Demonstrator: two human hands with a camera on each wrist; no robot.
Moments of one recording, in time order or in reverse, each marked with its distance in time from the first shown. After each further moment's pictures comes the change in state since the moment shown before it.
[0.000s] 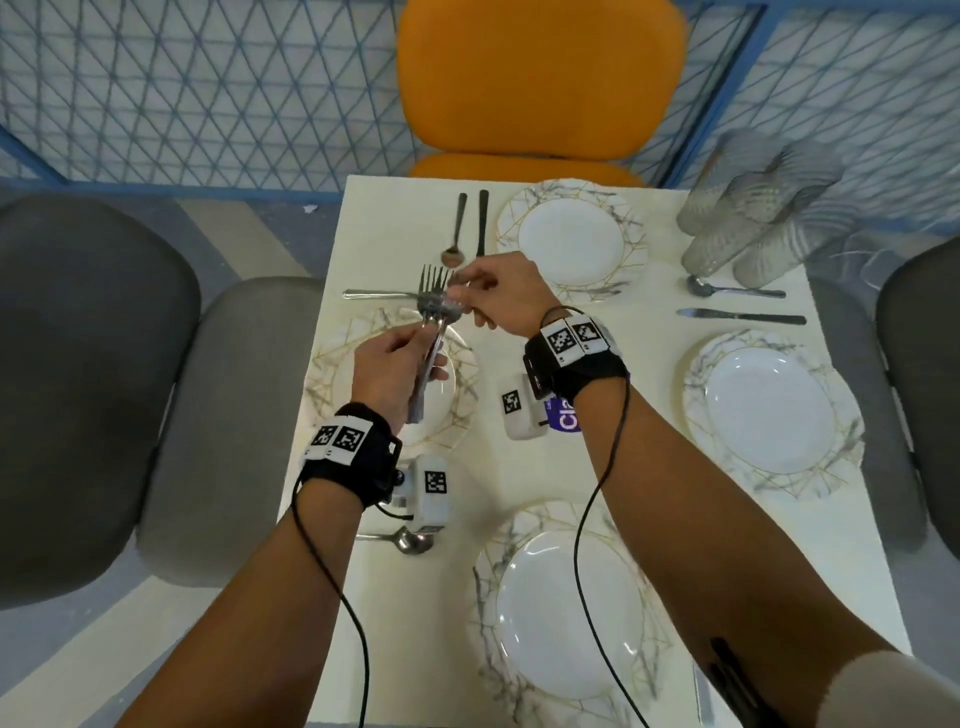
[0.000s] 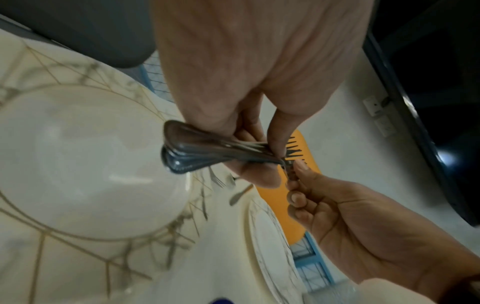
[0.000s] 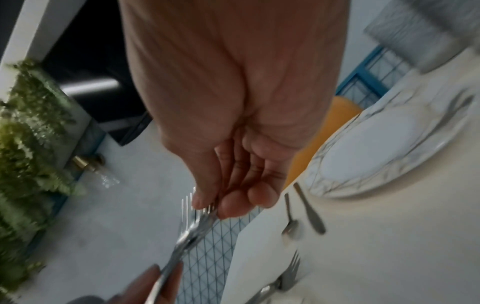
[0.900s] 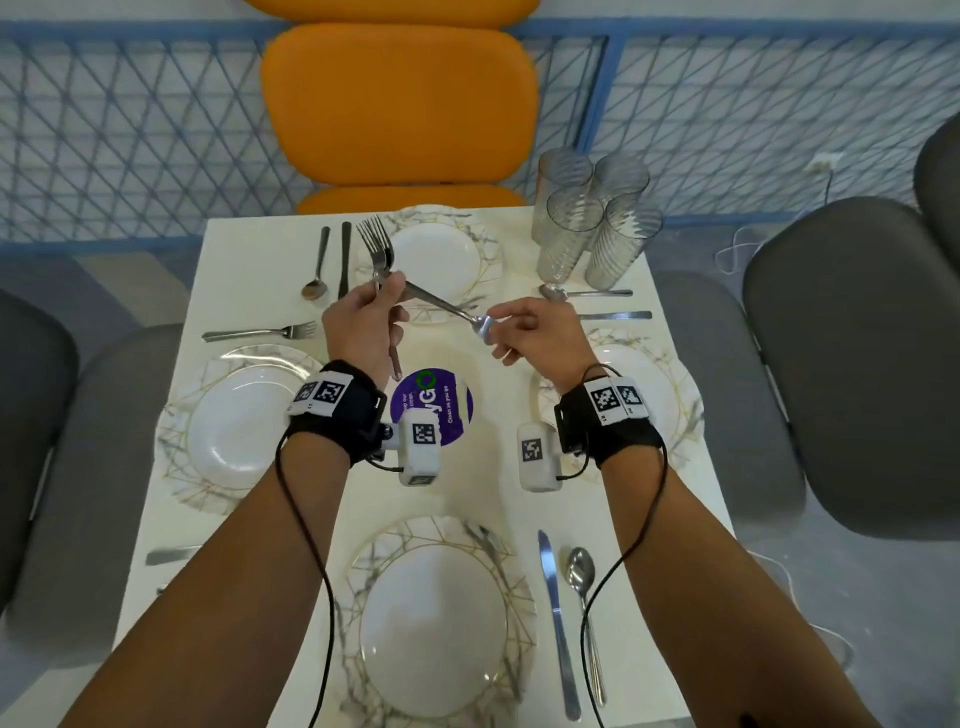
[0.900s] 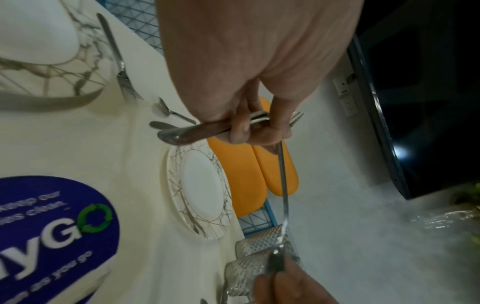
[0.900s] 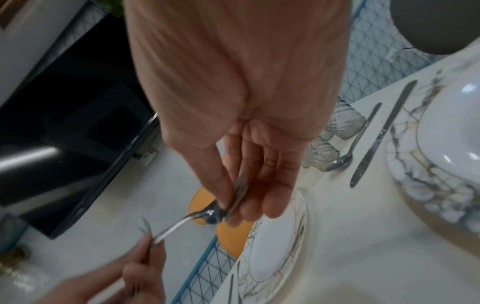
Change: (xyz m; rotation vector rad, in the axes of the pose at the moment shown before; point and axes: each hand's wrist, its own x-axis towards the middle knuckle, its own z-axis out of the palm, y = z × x) left_hand -0.008 0.017 0.181 -0.133 -0.032 0.089; right_hand -0.121 0.109 -0.169 0.421 0.268 0.199
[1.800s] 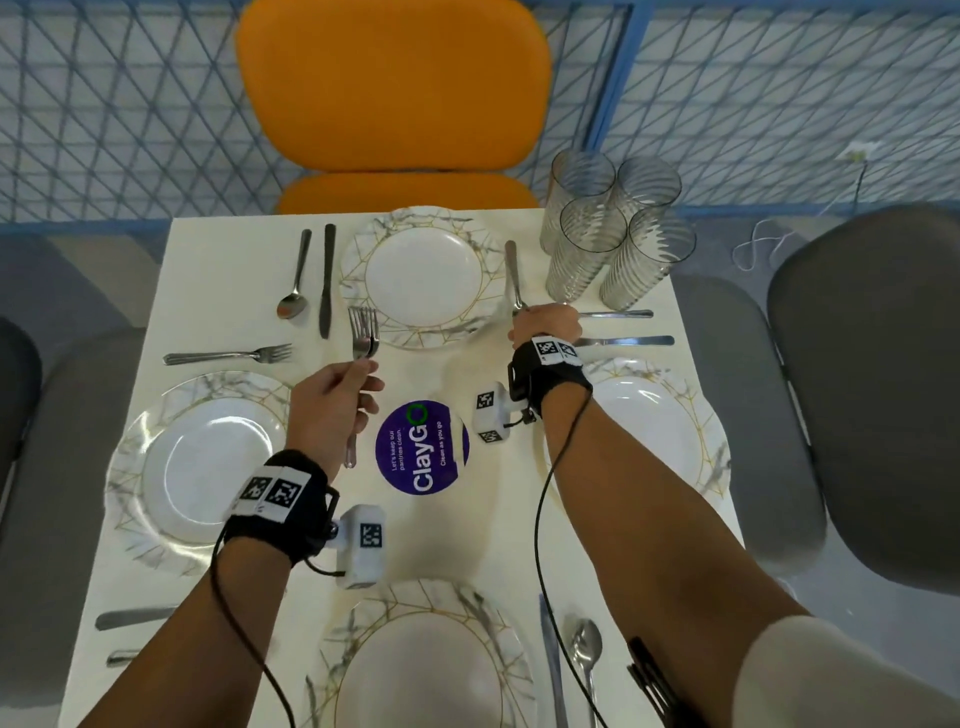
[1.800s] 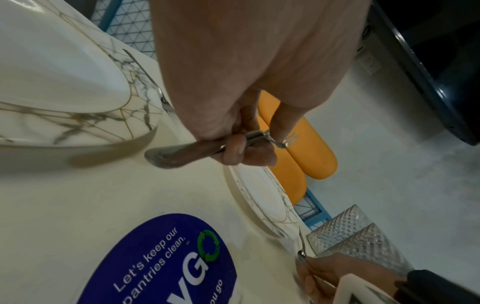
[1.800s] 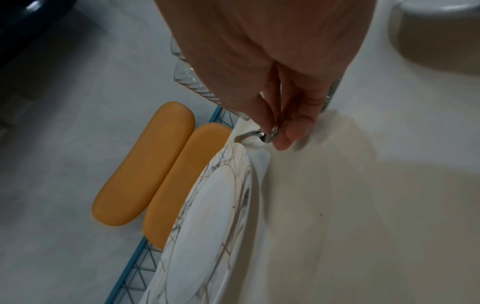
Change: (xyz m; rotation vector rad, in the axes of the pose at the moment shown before) left_hand 0.029 -0.048 -0.041 0.290 0.009 -0.099; right_hand 0.177 0.083 0.010 -0.504 0.564 0.449
